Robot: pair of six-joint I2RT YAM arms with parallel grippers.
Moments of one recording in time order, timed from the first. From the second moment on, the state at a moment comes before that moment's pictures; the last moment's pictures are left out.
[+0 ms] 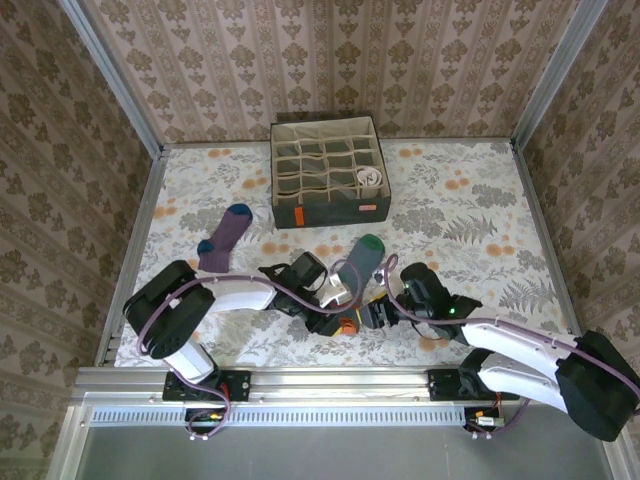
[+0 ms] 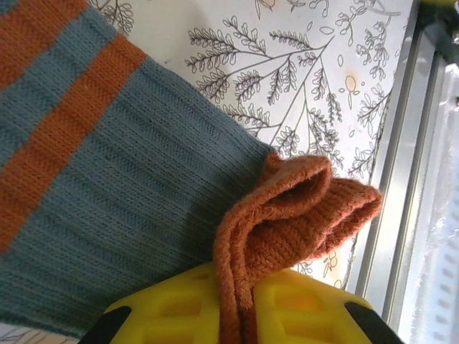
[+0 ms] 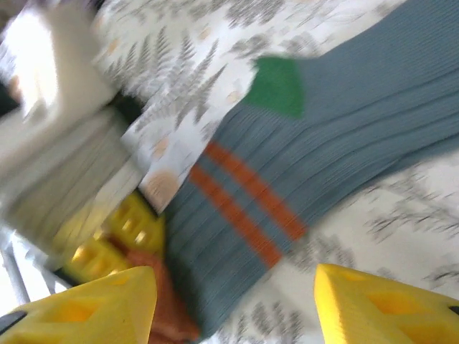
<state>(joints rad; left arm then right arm) -0.91 1.62 0.70 -0.21 0.68 -0.01 0.69 1.01 0.32 -0.01 -0.35 0.35</state>
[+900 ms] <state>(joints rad) -0.82 1.71 0.76 -0.23 0.85 -0.01 0.73 1.30 0.43 0.03 -0.55 0.26</state>
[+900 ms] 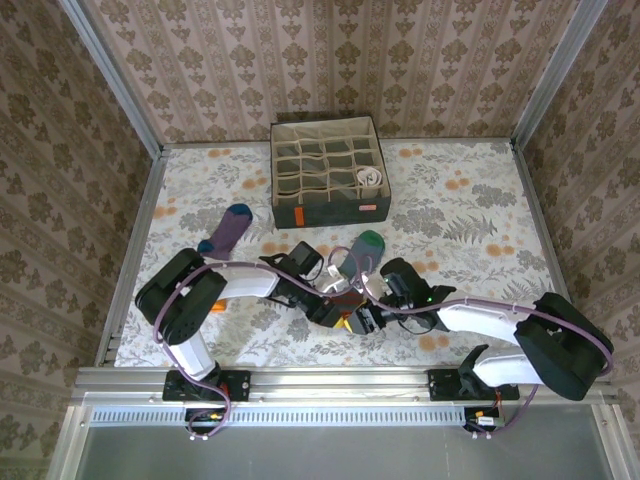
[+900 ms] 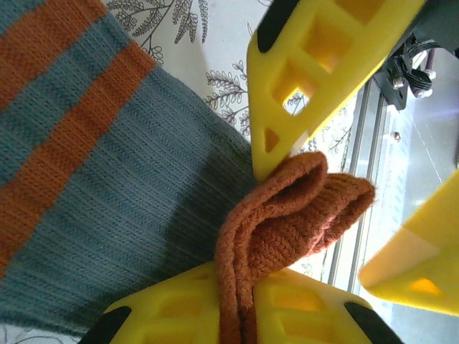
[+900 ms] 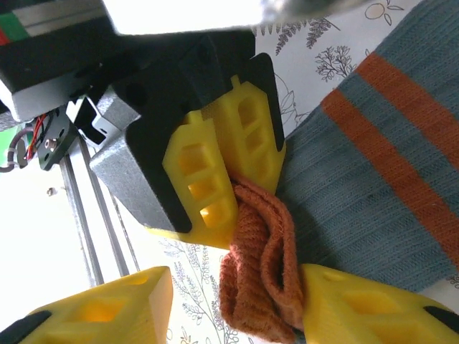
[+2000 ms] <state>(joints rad) -0.92 1.33 0.49 0.06 0.41 0.12 0.66 1.56 0.74 -0.39 -0.43 0.35</state>
